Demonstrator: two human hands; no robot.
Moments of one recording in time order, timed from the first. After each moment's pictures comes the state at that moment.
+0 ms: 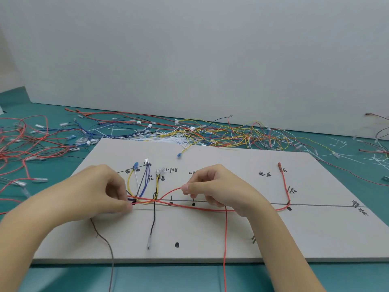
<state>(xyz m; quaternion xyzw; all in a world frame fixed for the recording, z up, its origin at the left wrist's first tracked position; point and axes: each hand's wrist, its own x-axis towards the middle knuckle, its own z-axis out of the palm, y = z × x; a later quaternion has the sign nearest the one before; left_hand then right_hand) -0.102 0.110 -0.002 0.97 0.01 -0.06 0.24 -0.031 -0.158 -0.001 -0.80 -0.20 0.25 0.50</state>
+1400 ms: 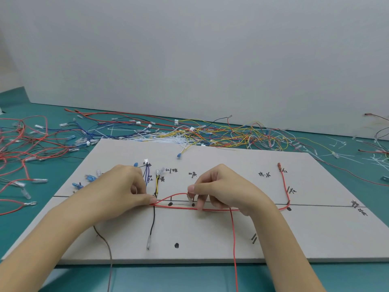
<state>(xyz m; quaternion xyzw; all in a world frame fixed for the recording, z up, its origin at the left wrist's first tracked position) -0.079 0.084 -0.026 0.96 -0.06 0.03 0.27 -0.031 -0.163 0.004 -0.83 -0.18 0.26 0.46</state>
